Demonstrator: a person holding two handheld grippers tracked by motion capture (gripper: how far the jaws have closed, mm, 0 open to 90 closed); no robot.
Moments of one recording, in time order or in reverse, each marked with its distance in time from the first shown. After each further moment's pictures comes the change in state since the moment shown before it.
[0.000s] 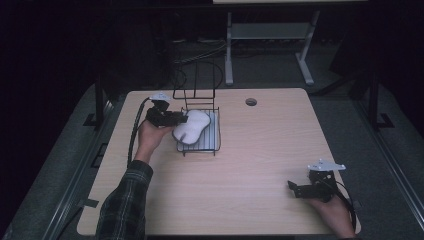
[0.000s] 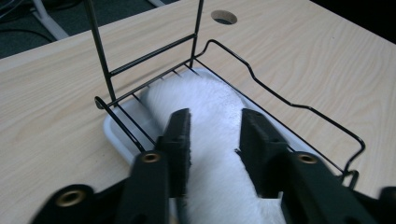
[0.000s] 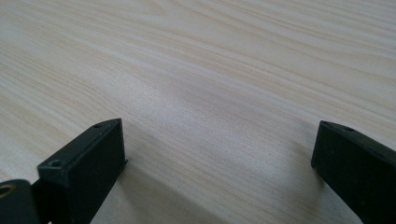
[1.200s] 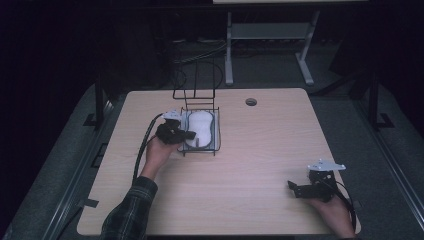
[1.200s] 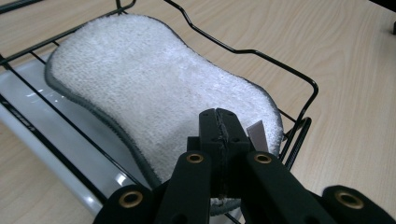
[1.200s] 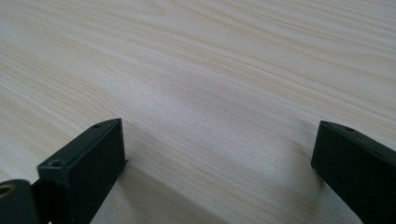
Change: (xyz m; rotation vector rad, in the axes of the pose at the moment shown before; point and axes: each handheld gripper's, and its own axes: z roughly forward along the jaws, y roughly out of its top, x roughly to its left) left arm -0.039 -0.034 0.019 0.054 -0.083 0.067; right arm 0.000 0.000 0.000 0.000 0.000 -0.001
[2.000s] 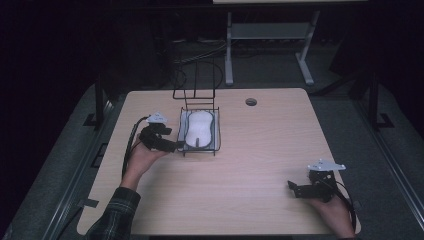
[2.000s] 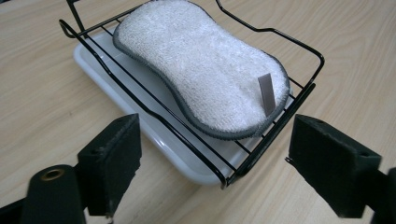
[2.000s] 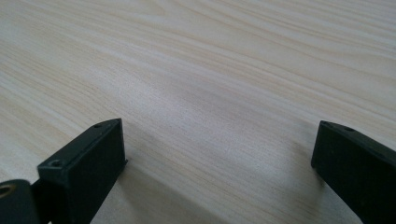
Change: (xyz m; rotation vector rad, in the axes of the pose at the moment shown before) left arm -0.010 -0.014 -0.049 0.039 0.131 -0.009; right arm 0.000 0.000 0.000 0.000 0.000 -0.001
